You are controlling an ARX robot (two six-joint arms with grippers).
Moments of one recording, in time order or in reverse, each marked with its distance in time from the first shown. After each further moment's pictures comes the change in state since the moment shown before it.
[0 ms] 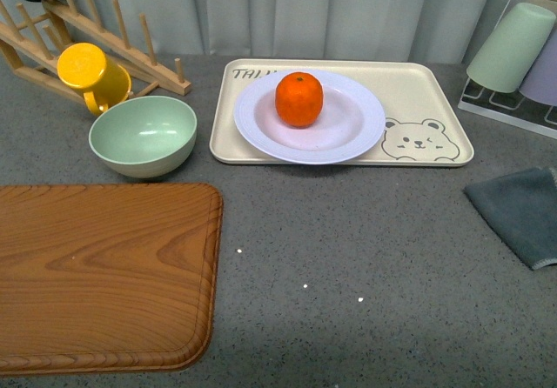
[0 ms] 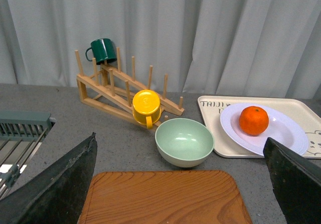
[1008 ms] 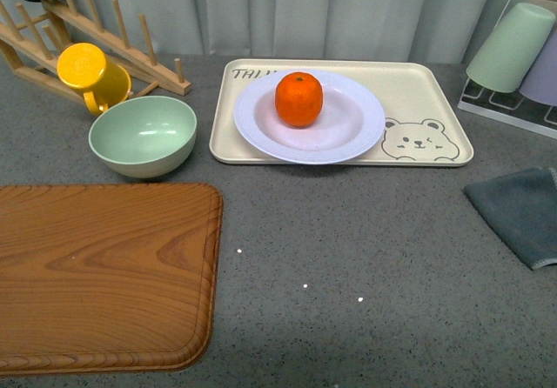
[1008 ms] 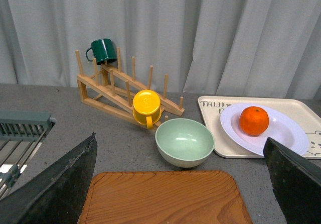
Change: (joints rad) left arm 0.000 0.000 0.000 0.000 0.000 0.000; right arm 0.000 0.000 0.000 0.000 0.000 -0.001
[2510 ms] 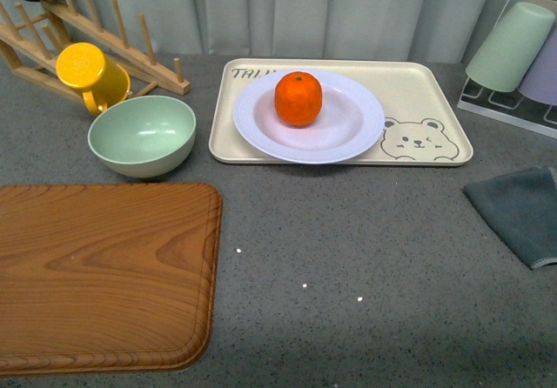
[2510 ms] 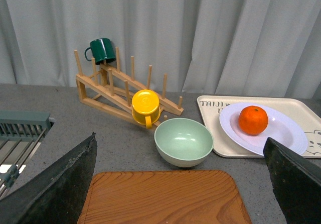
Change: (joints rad) left arm 0.000 0.000 0.000 0.000 0.000 0.000; right arm 0.283 0.791 0.069 0.365 0.240 -0.040
